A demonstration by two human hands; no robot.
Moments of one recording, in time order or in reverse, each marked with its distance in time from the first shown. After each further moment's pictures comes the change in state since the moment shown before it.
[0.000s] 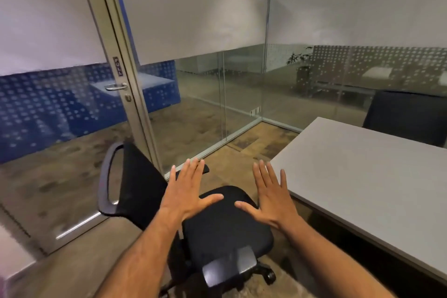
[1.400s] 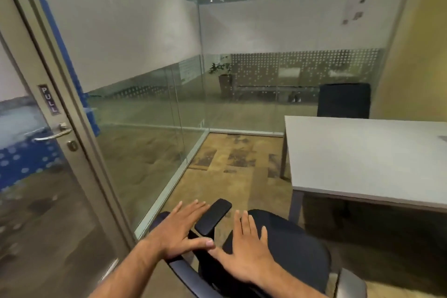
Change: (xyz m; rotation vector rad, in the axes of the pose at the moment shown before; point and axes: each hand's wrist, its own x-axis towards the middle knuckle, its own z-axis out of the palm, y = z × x) left_hand 0.226 -0.428 0.067 -0.272 -0.433 0.778; right_hand 0.291 -0.361 0.152 0.259 -0.319 0.720
